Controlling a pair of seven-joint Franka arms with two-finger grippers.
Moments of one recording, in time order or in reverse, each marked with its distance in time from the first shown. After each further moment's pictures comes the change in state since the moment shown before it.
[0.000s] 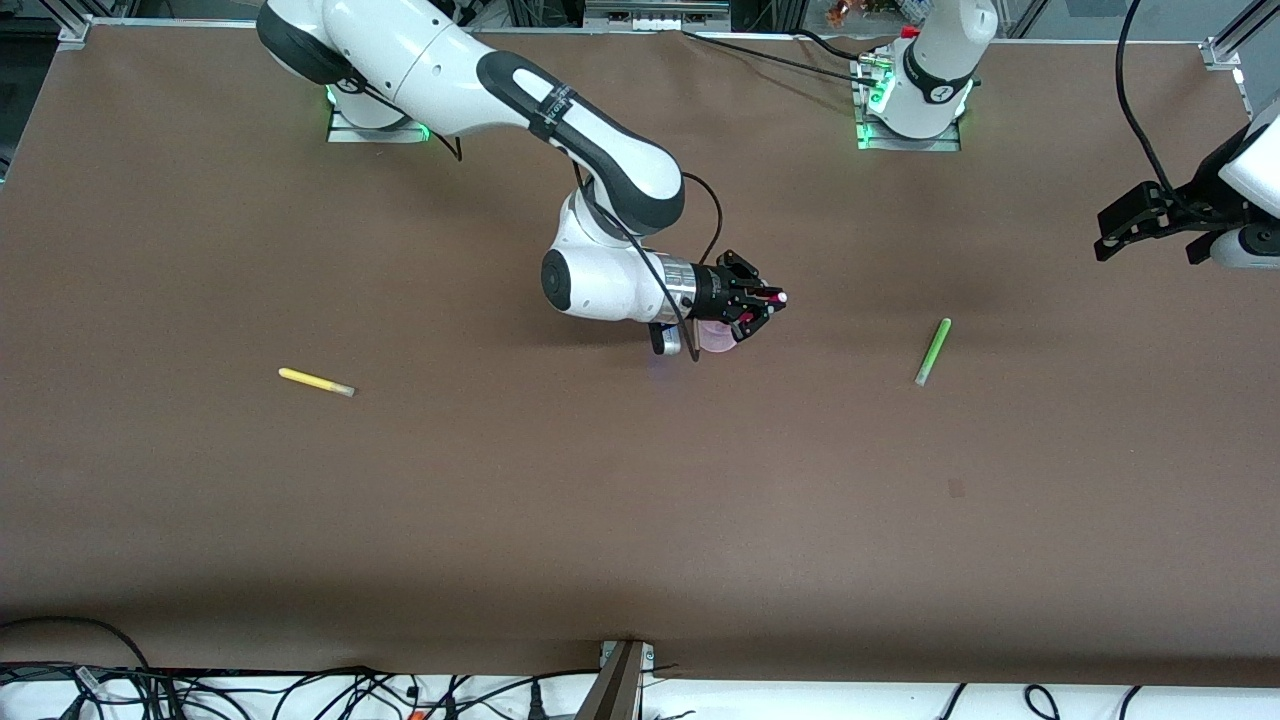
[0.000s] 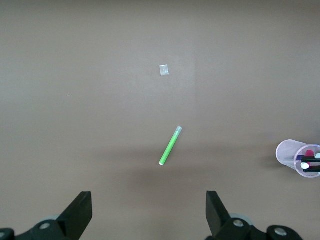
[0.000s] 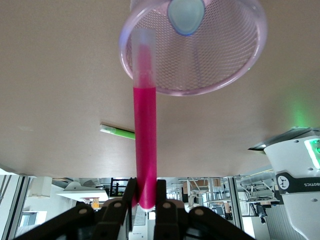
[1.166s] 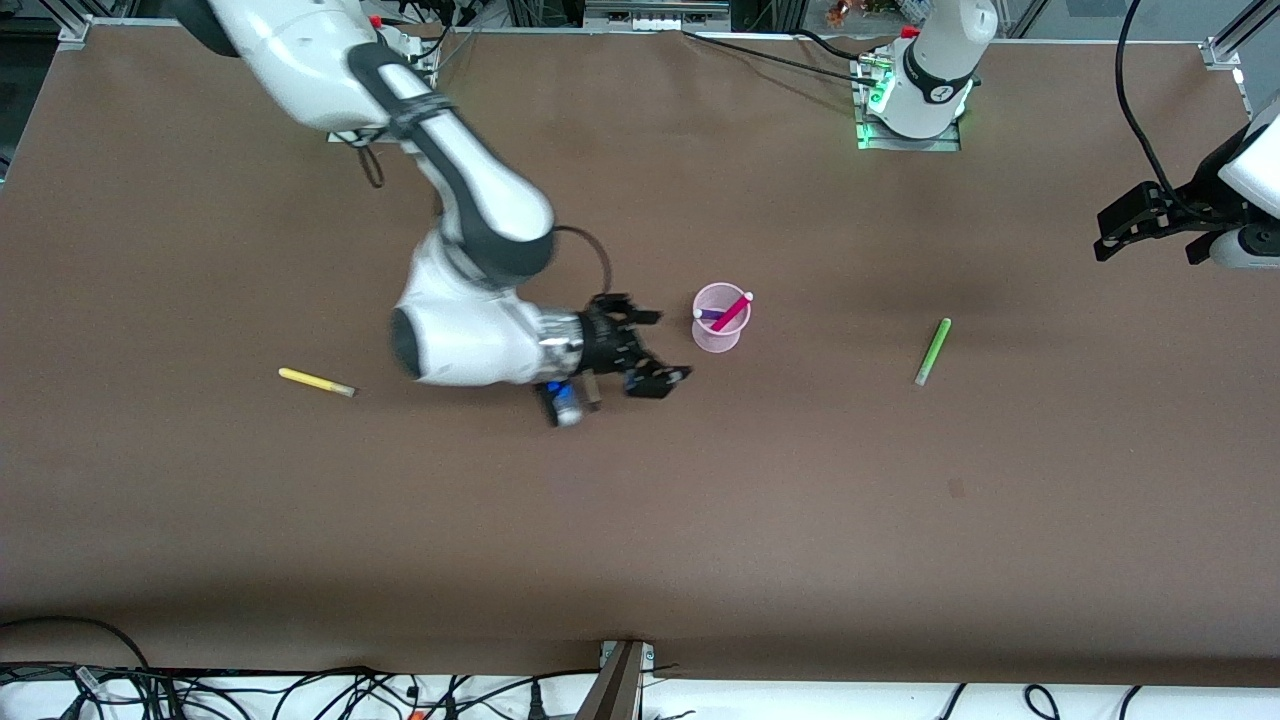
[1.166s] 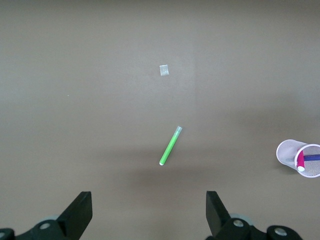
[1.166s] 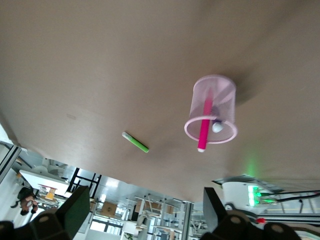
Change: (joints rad) left arm -0.001 0.001 0.000 0.001 0.000 0.000 0.000; right arm -0.248 -0.180 -0.155 0.025 -0.120 -0.488 -0.317
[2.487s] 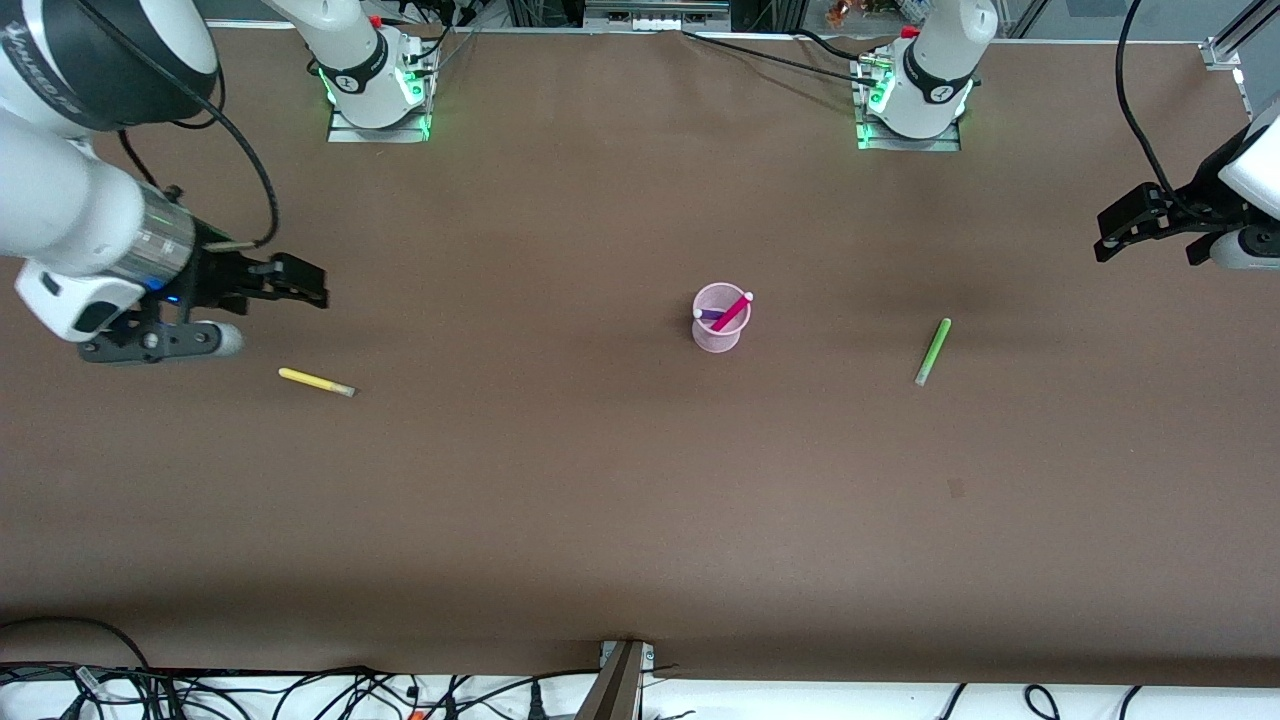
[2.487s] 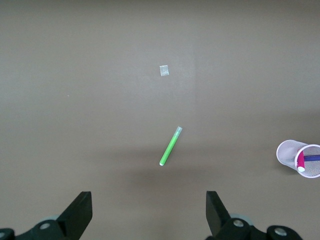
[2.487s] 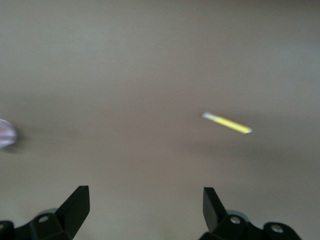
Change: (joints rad) left arm 0.000 0.003 0.000 0.003 0.000 0.000 0.000; right arm -0.125 -0.475 -0.275 -0.069 -0.736 -0.537 -1.047
